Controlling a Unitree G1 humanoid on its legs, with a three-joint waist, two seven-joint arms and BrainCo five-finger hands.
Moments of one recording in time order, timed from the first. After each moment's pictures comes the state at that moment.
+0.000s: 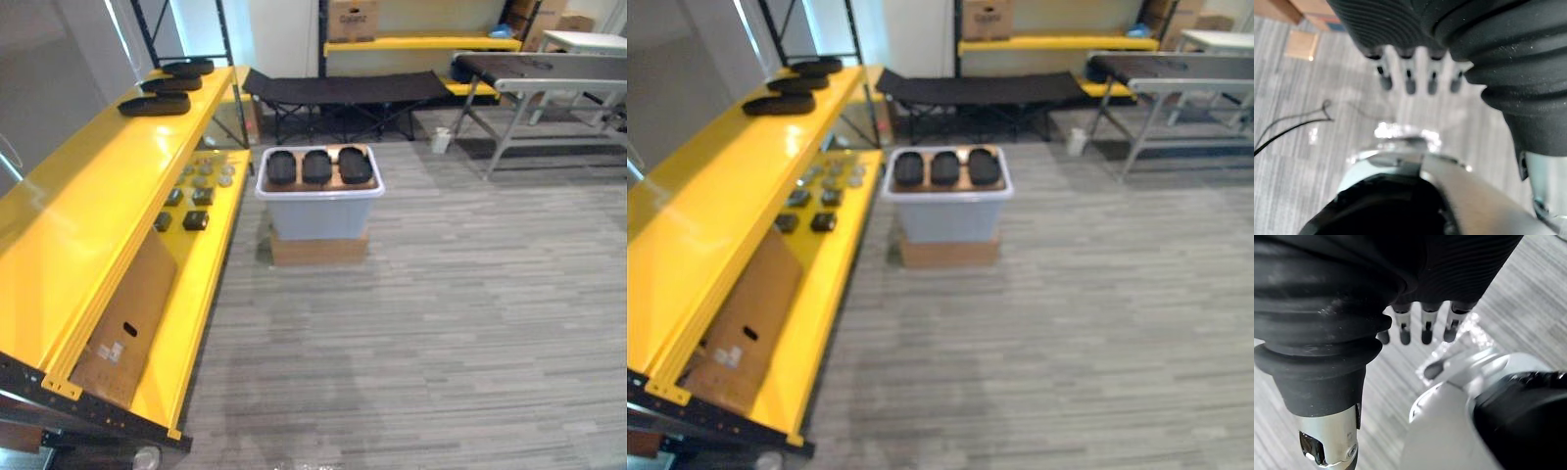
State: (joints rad) left arm 0.12 0.16 0.00 1.10 -0.23 0.31 -0.01; right arm 0.15 -0.07 -0.37 1.11 0.33 0.21 0.02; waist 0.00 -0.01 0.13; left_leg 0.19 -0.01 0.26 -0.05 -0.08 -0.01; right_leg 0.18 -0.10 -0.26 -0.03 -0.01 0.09
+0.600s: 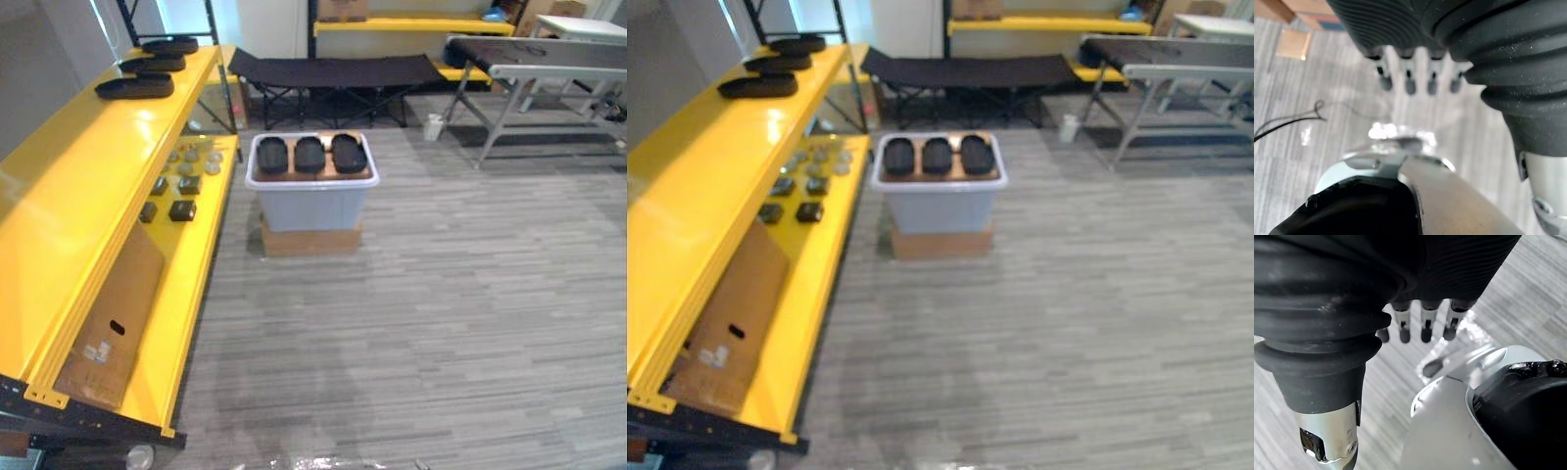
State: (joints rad) left arm 0.12 0.17 -0.01 1.10 -0.28 0.26 0.01; right arm 0.13 -0.06 -0.37 1.11 0.34 0.22 0.02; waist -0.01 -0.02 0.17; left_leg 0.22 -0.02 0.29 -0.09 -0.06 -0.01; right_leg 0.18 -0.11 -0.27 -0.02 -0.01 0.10
